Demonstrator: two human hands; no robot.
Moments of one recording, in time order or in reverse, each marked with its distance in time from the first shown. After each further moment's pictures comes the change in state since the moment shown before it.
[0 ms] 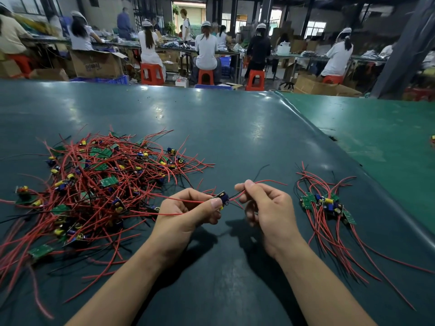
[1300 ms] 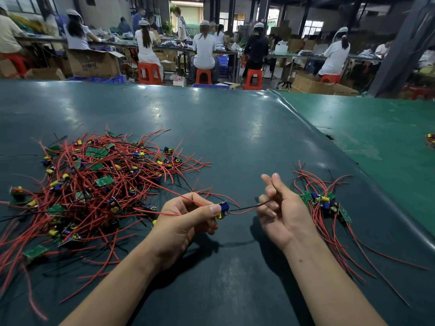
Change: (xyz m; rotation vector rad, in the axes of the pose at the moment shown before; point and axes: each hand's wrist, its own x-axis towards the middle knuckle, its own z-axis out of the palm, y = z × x) left_hand -0.004 0.004 0.004 -0.059 -0.082 -0.113; right_hand 0.018 -0.013 -0.023 0.635 0.102 0.324
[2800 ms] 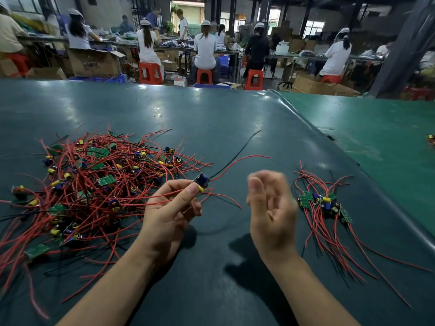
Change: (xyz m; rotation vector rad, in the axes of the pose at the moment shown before) left_hand 0.005 0.004 -0.006 -0.179 0.198 0.174; right_hand -0.026 0.035 0.004 -0.871 -0.178 -1.081
